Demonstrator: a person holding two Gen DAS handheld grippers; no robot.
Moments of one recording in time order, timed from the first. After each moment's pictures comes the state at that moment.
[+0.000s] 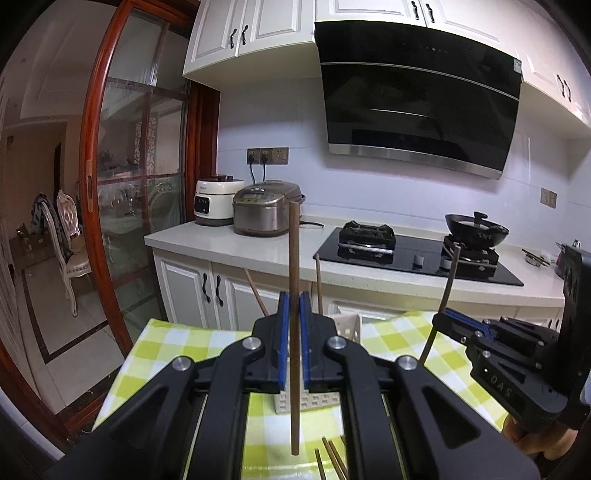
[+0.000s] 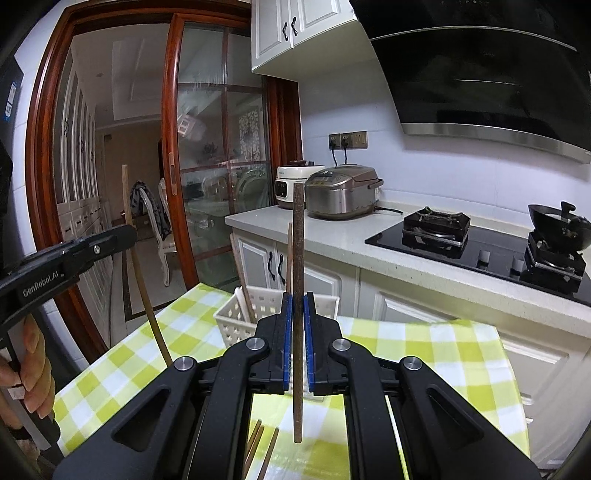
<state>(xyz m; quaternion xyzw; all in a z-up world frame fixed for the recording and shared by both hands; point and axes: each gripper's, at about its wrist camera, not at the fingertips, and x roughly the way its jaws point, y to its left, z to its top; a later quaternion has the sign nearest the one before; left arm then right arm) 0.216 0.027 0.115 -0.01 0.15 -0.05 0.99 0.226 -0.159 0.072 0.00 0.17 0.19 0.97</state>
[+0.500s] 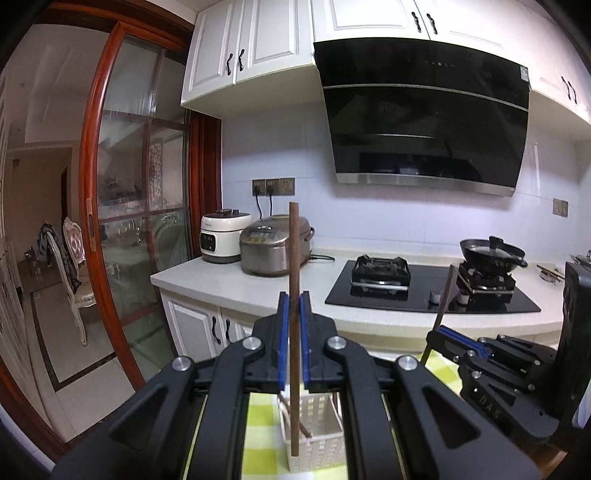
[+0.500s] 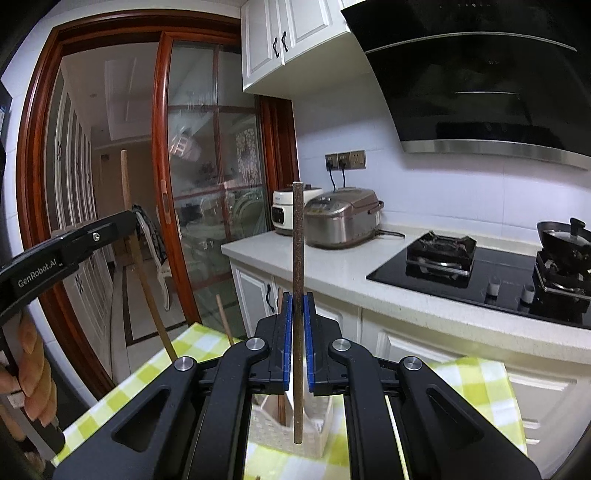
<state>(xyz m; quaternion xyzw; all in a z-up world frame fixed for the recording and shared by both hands) 0.274 0.016 0.175 0.01 0.10 -0.03 0.99 0.288 -0.154 0.119 0.02 0.14 0.19 0.97</state>
